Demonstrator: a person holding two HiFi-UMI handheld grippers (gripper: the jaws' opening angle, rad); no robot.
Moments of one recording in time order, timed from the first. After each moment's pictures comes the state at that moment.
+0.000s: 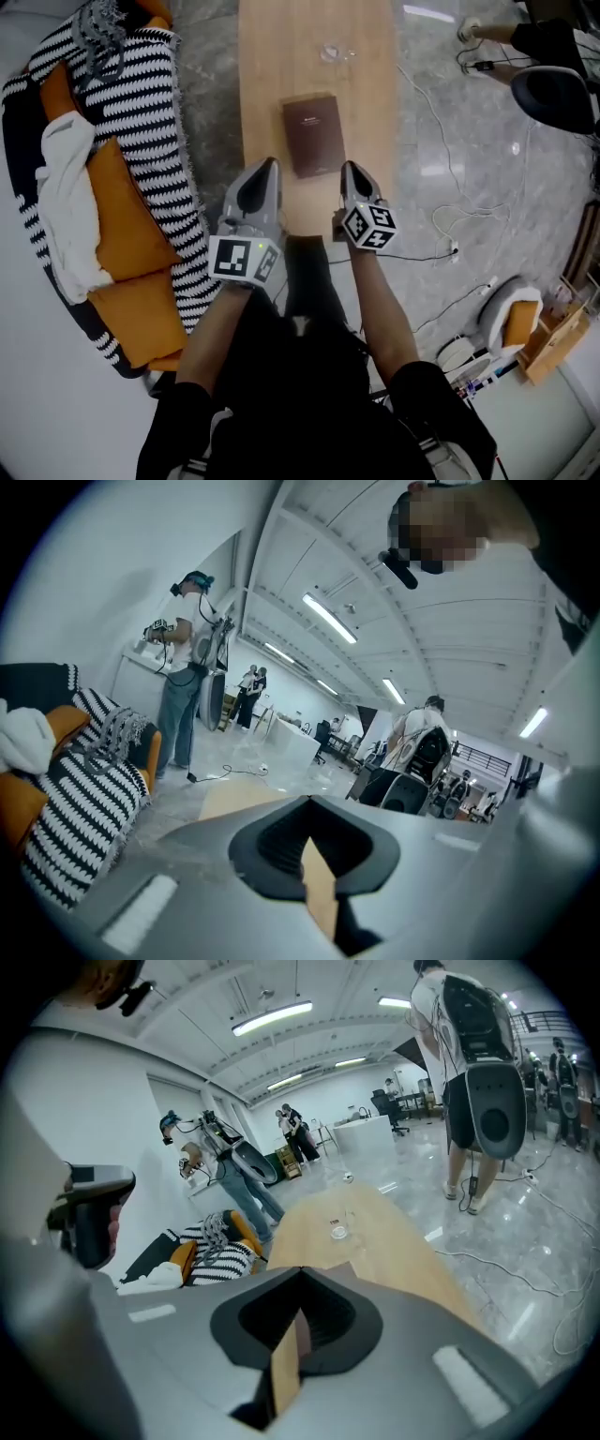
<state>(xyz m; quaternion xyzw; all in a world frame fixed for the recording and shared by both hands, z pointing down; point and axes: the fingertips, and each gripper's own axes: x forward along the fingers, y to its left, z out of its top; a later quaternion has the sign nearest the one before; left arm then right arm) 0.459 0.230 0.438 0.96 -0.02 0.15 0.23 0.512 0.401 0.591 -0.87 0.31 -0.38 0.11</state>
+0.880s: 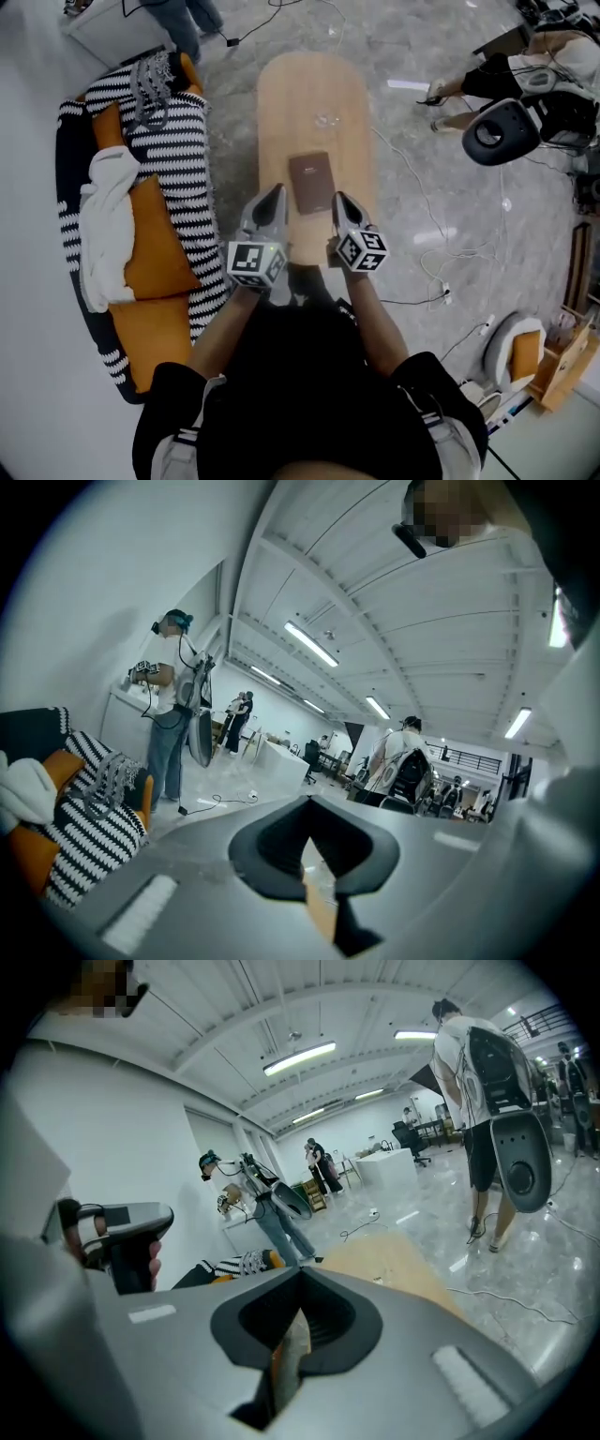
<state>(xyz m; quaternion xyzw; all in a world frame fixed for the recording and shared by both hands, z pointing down) 0.405 0.234 0.301 0.98 0.00 0.08 0.20 0.463 0.370 0.400 -0.88 0.36 -0.28 0.13</state>
